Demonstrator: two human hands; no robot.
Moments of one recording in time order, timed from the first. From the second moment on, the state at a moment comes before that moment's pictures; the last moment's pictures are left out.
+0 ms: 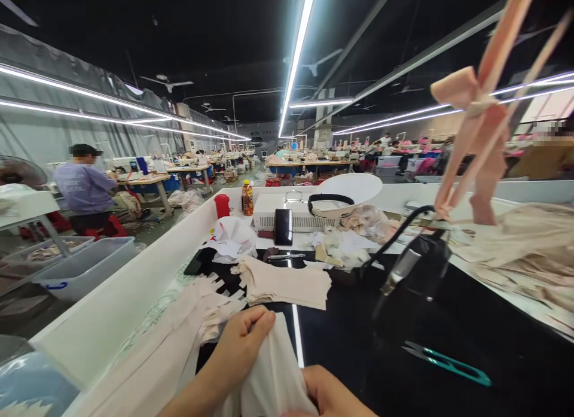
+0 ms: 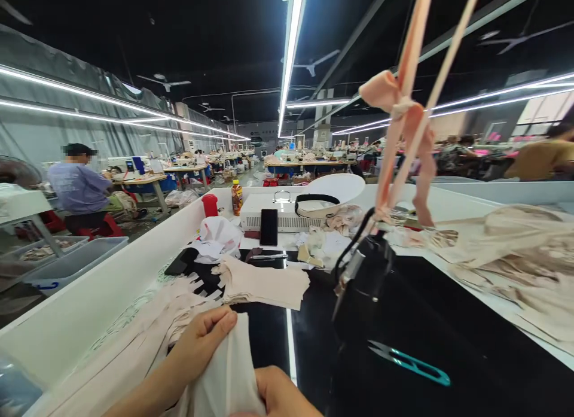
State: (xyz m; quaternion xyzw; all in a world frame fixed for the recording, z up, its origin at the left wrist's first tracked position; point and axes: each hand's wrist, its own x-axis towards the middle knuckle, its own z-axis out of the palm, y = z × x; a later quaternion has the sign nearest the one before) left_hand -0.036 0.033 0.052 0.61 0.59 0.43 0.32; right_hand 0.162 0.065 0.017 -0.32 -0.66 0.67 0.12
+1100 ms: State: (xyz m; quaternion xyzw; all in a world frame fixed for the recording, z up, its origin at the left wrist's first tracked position) left_hand -0.009 0.028 -0.007 0.87 0.32 0.28 -0.24; right_hand 0.202 0.119 -0.003 -0.31 -0.92 -0.03 0.25
